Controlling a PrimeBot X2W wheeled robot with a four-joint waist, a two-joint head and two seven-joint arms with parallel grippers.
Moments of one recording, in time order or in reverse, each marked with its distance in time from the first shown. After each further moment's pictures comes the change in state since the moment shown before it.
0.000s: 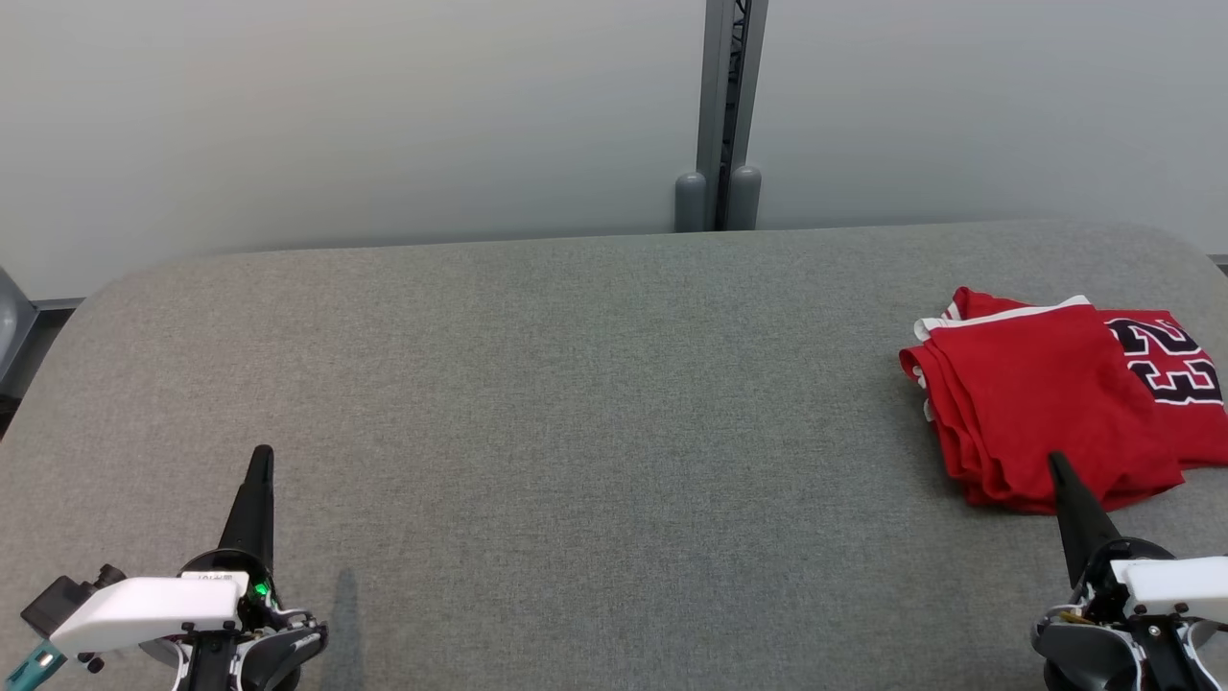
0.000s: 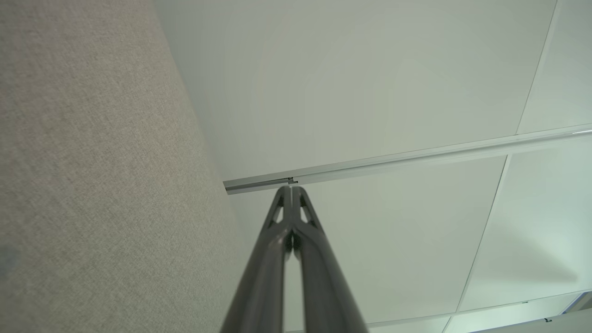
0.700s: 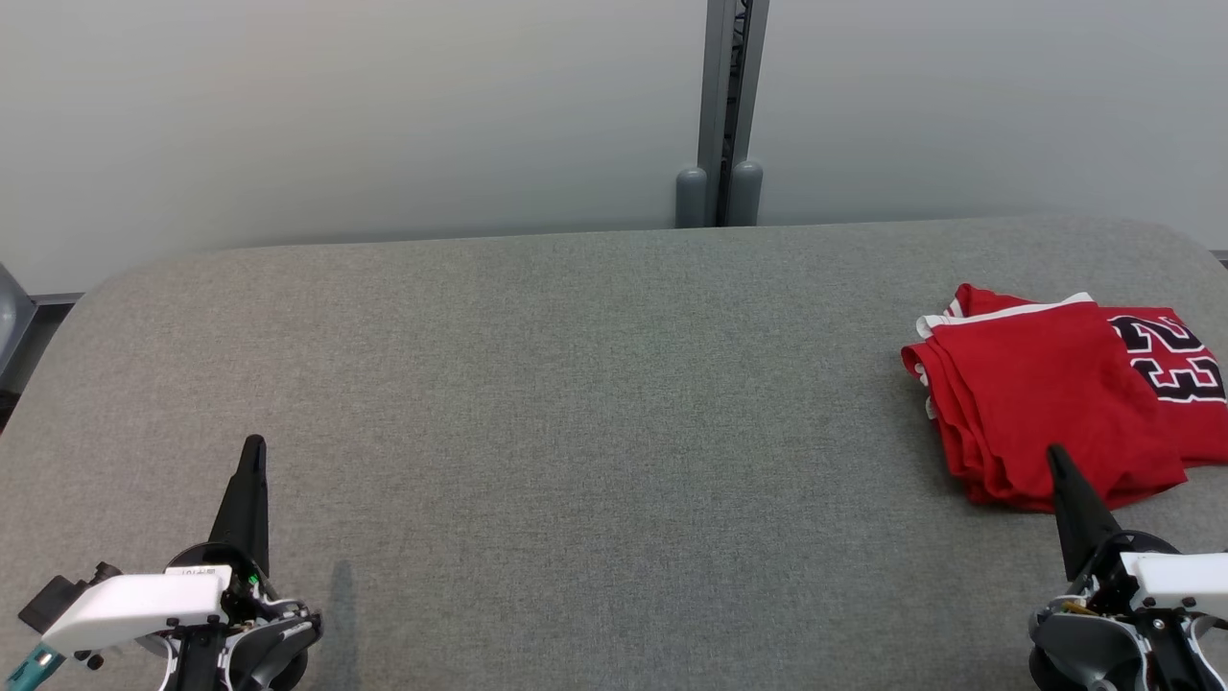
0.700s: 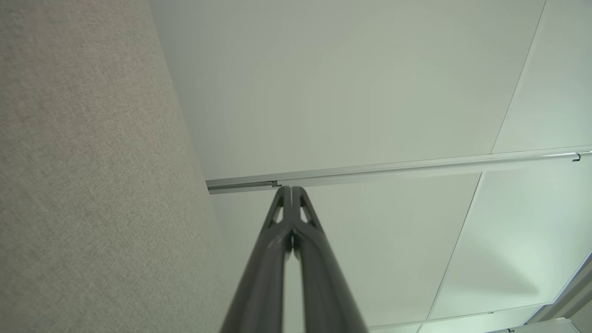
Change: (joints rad) left arm -0.015 -0.013 0.029 0.006 -0.079 -0.020 0.028; right arm -0.014 0.011 -0.013 0.008 0.091 0.000 0.017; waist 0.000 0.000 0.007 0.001
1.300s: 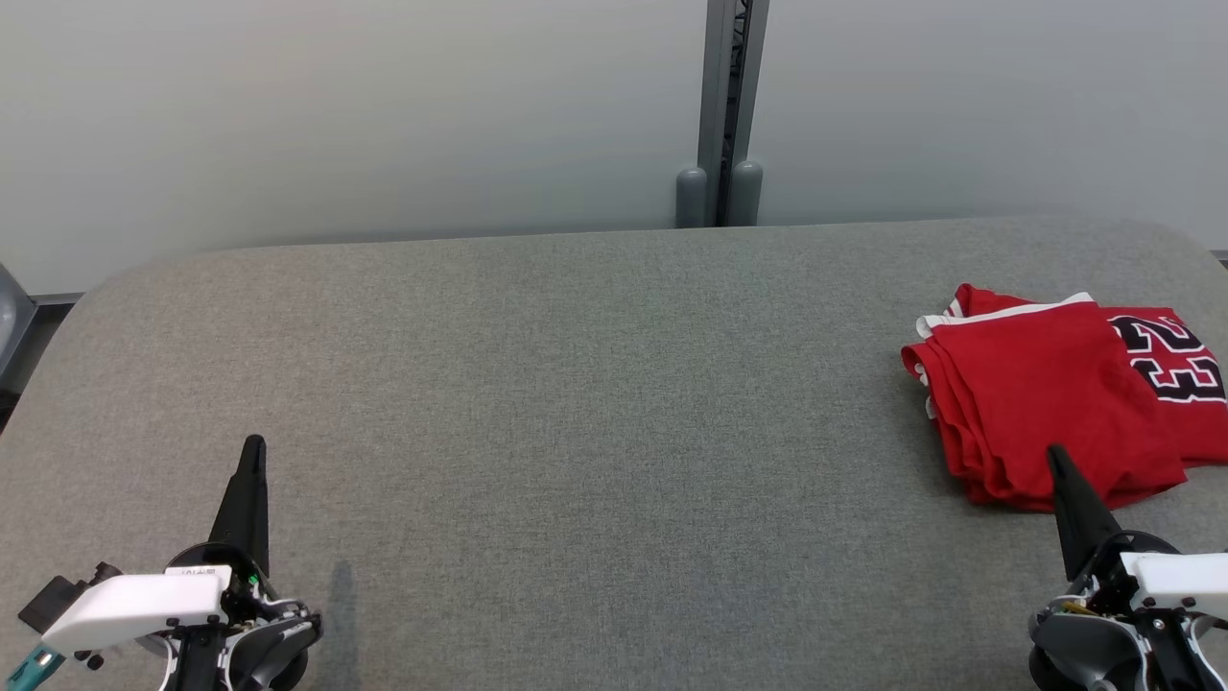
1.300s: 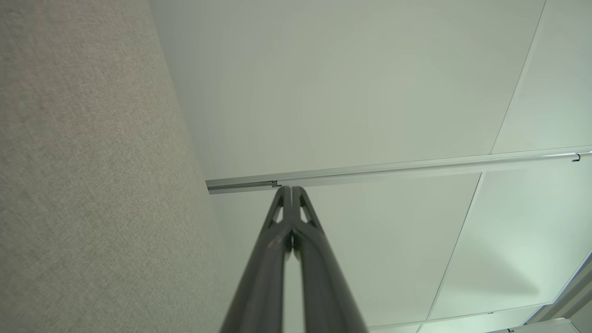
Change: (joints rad) left arm 0.000 -0.001 0.001 0.000 0.000 0.000 0.001; right arm 0.000 0.000 0.000 0.000 0.000 0.000 0.000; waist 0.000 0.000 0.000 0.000
